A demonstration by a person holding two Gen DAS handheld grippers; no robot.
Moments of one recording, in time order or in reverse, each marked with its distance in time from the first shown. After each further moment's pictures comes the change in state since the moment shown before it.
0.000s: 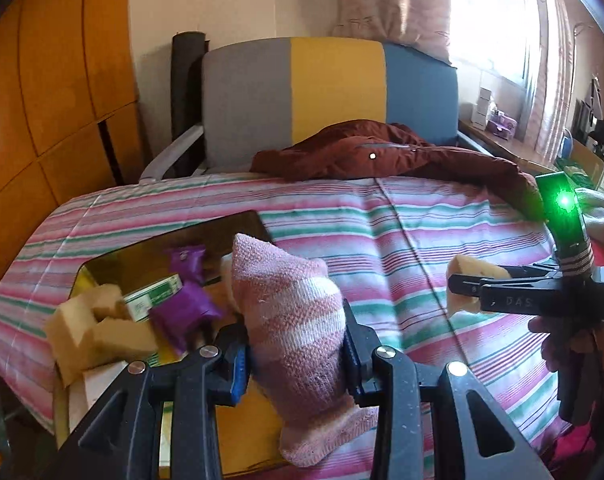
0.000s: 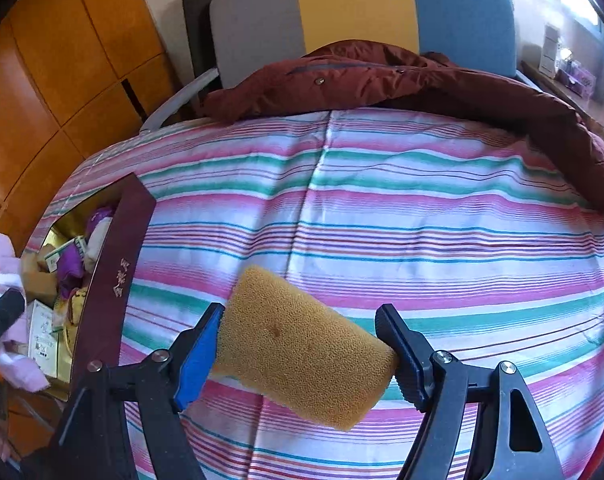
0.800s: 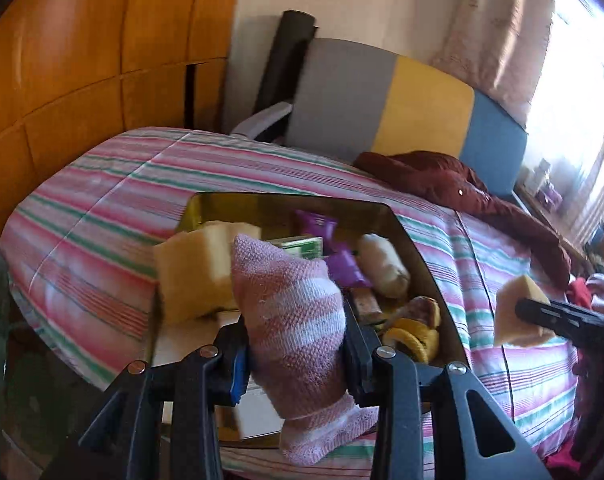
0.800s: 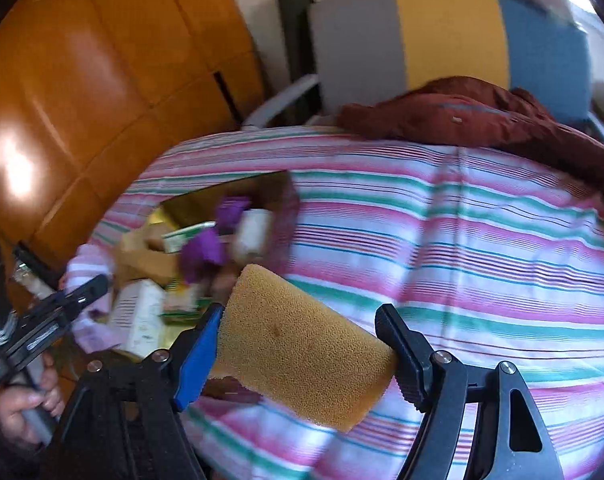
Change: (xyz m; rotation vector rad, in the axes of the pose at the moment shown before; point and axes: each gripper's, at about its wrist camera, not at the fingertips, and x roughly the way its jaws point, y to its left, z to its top) left arm -0.039 0.146 -0.046 -0.327 0.010 0.054; right arm -0.045 0.118 -0.008 -0.145 -0.036 0.247
